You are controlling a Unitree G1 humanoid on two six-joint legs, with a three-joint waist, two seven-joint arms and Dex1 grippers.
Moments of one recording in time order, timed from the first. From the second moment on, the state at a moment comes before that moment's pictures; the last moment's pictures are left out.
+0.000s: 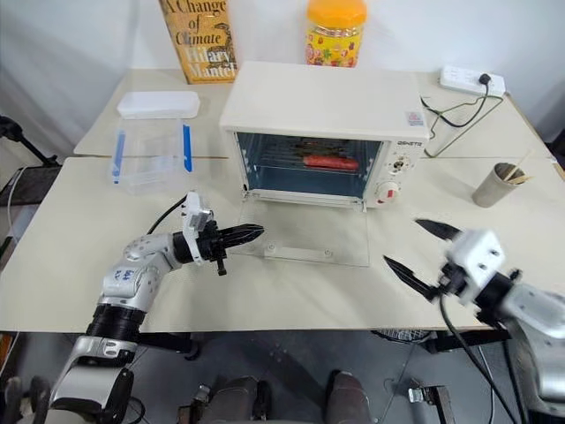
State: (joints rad) left arm -0.49 0.40 -0.01 0.25 -0.42 0.23 -1.02; right arm -0.05 -0.69 -0.25 -0.37 0.33 0.16 0.81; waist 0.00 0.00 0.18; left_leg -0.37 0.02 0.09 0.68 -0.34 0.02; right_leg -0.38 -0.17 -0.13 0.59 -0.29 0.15
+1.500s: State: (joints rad) left arm -0.23 0.44 0.22 -0.14 -0.60 0.22 -0.89; right arm -0.84 -0.38 0.39 0.47 -0.62 -0.14 0.20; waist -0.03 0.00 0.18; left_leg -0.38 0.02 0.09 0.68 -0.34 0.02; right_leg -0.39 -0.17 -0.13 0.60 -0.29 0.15
